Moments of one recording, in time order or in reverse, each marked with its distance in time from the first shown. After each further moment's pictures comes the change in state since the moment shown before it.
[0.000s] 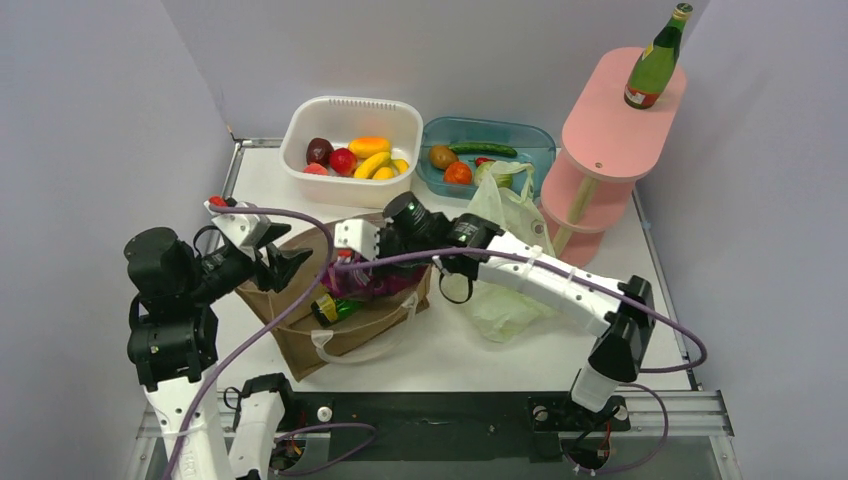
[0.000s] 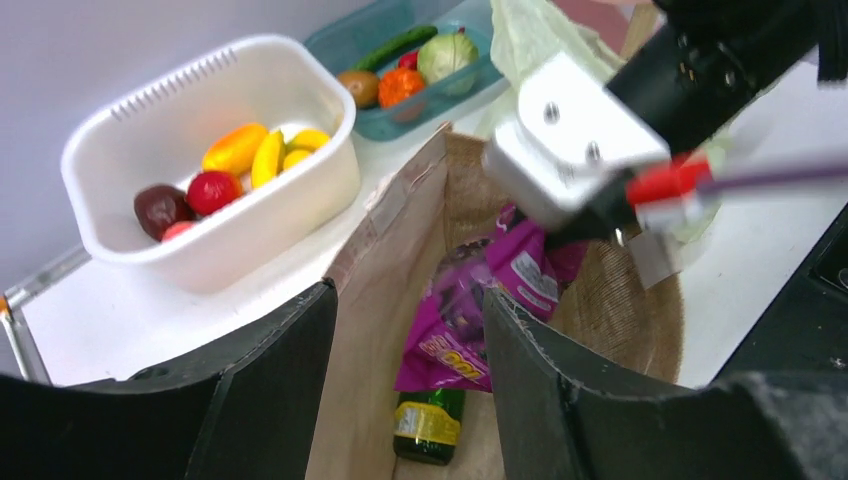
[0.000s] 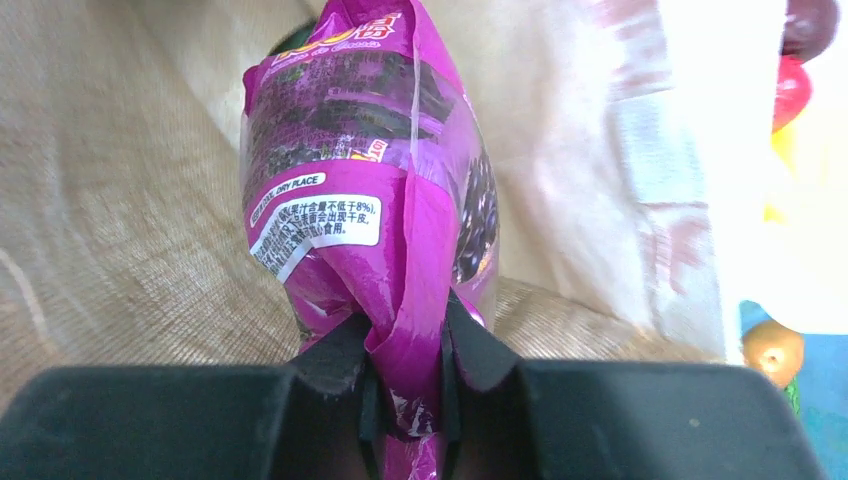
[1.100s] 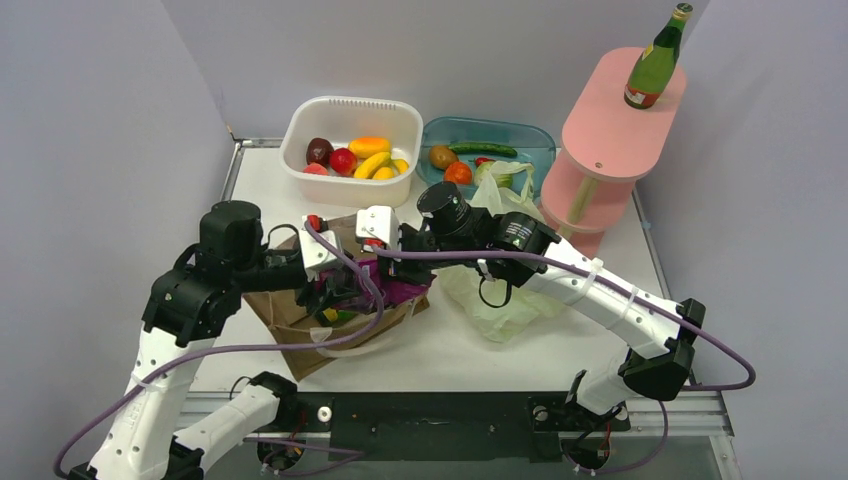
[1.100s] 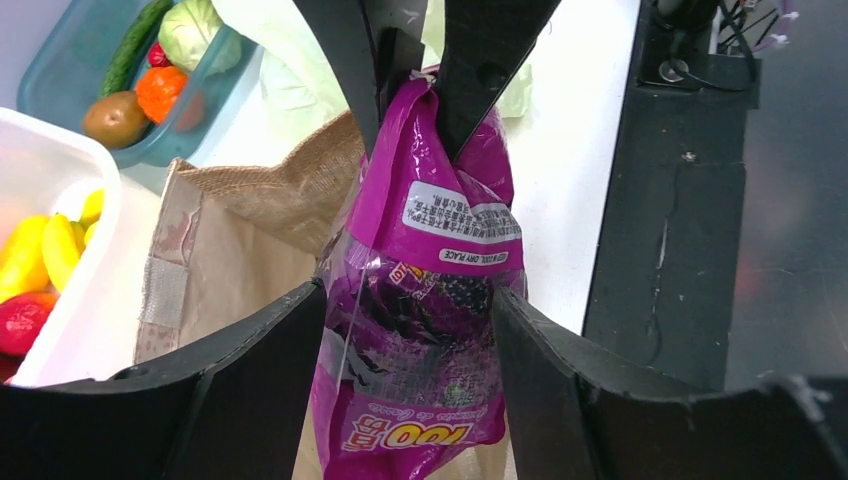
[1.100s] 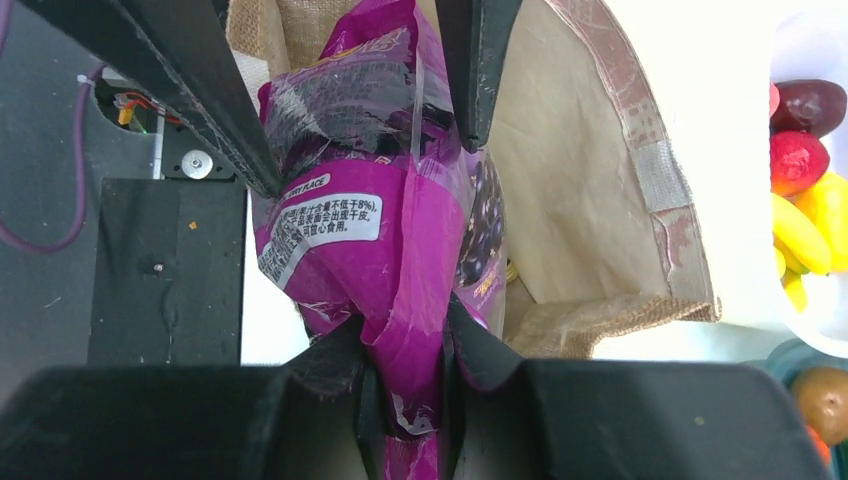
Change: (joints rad) left arm -0.603 0.196 0.155 -0.269 -0.153 0.288; right arm 0.013 -0.208 0.074 -0.062 -0.189 0.189
